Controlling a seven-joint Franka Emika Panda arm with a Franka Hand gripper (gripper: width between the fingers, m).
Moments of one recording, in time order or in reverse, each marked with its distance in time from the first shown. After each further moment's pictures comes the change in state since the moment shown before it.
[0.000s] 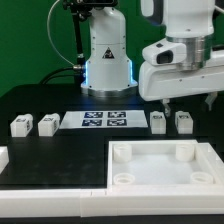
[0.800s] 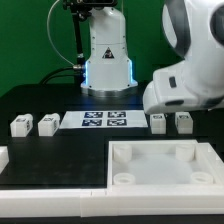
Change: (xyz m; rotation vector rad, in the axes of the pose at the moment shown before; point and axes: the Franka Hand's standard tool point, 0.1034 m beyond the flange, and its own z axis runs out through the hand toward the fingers) arm -0.006 0.000 0.015 0.010 -0.790 0.089
